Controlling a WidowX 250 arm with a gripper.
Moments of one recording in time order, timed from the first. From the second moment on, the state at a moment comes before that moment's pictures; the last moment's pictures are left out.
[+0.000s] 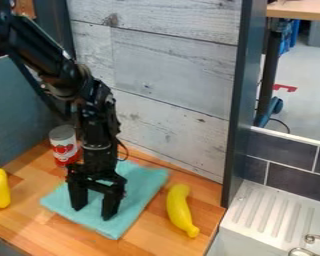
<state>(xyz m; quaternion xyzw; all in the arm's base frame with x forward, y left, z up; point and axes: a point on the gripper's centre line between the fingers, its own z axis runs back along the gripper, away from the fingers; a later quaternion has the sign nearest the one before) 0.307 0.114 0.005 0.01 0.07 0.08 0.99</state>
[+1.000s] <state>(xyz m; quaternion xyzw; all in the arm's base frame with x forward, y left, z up) 0.250 0.102 0.084 0.09 0.04 0.11 0.99</state>
